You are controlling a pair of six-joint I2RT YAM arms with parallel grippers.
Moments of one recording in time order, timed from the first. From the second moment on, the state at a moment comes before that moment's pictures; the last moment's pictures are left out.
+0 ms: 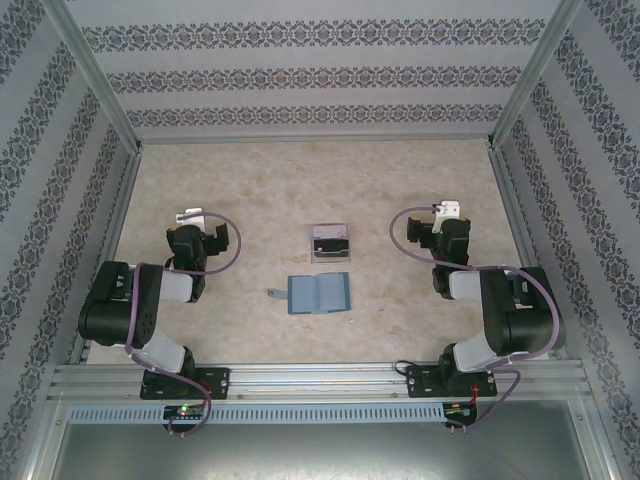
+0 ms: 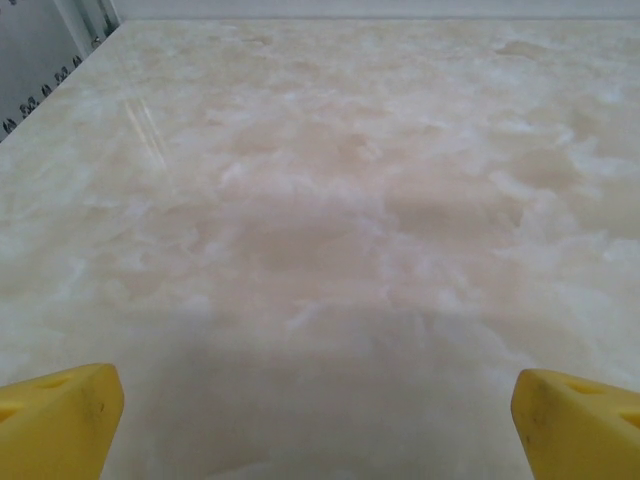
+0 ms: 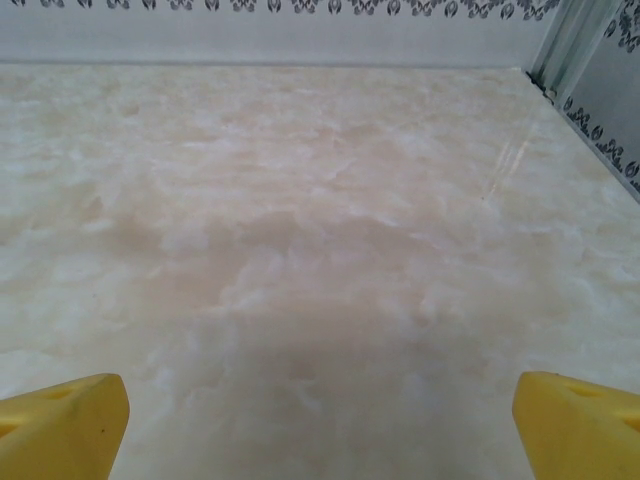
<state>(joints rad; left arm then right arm) -0.02 1.57 0.38 0.78 -0.23 -0.05 0.02 1.51 0.39 0.75 0.10 0.02</state>
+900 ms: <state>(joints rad) -0.02 1.58 0.37 0.83 -0.23 -0.03 0.02 1.51 0.39 0.77 0.10 0.02</state>
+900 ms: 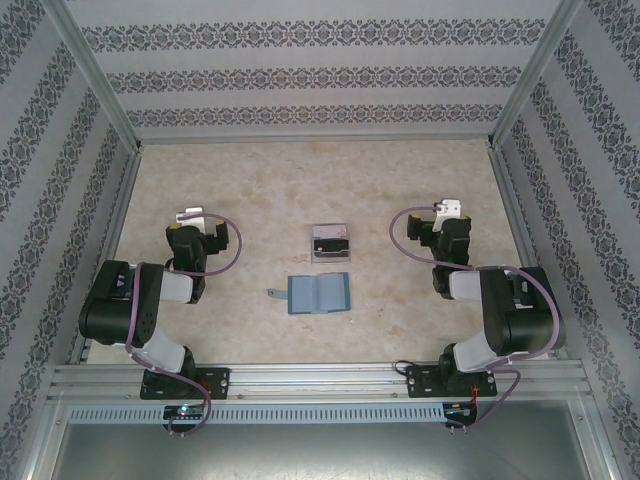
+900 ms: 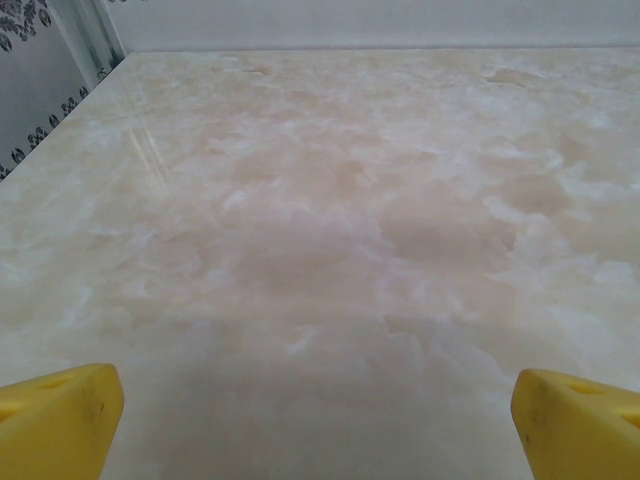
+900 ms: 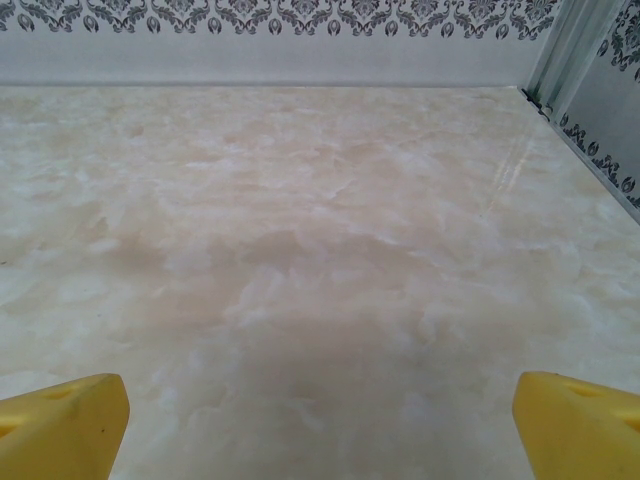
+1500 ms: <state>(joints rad) -0.02 1.58 0.37 0.83 -0.23 -0.03 0.02 1.51 0.39 0.77 0.10 0.02</state>
